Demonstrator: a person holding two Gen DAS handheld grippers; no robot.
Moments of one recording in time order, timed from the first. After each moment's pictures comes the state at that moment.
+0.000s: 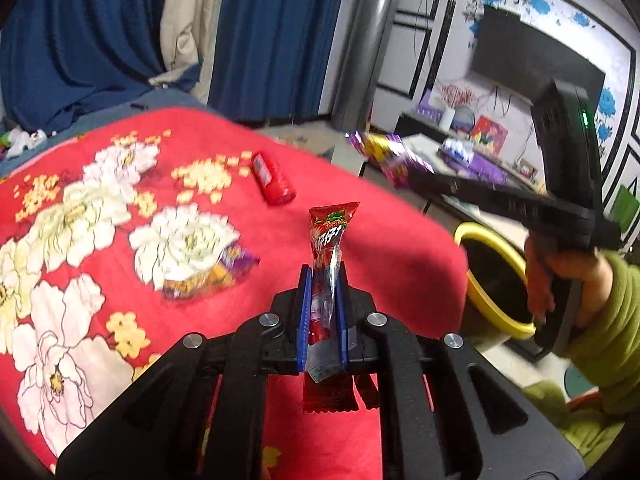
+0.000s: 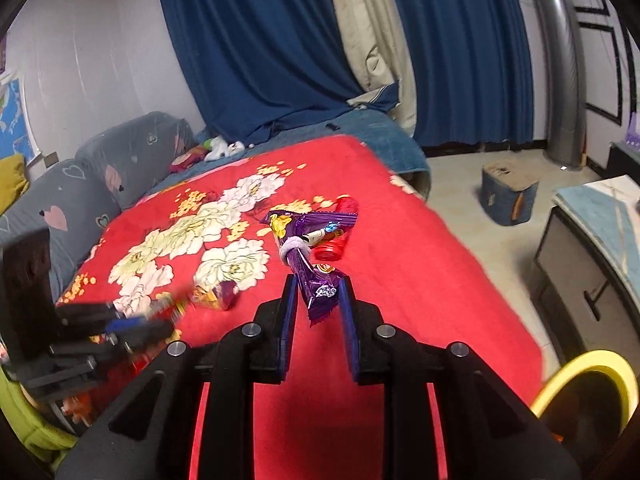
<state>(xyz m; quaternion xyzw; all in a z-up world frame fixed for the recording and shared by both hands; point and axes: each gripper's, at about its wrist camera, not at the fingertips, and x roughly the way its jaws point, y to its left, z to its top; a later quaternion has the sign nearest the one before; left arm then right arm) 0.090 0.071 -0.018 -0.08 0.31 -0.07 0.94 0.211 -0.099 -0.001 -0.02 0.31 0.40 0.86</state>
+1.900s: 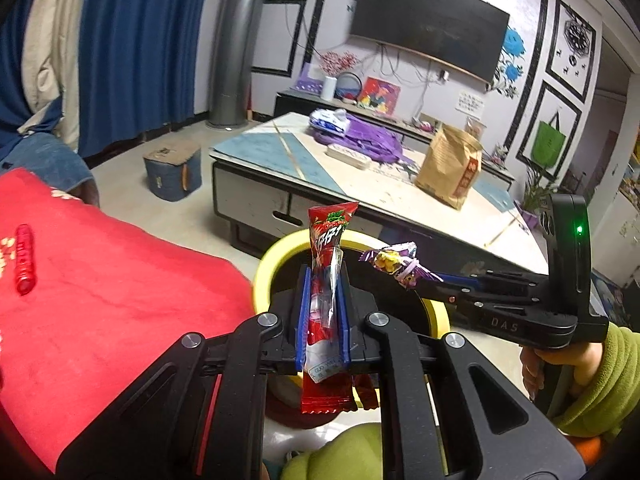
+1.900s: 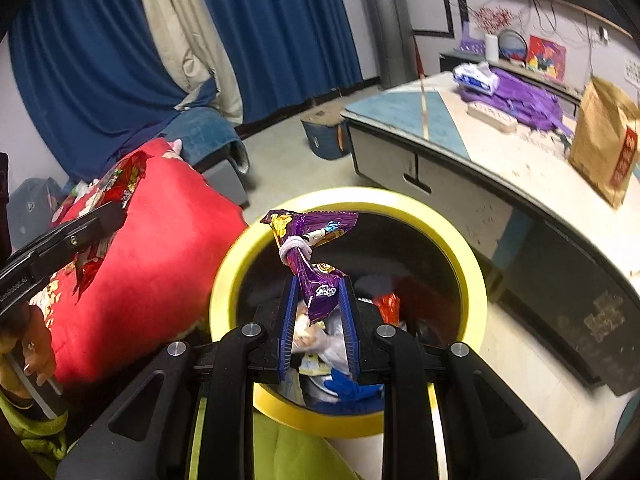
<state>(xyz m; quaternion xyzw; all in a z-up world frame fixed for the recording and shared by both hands) 0.184 -0.164 -0.024 -0.01 0.32 -0.27 0.91 0.165 -0.371 -0.064 0.08 0.40 0.13 0.90</state>
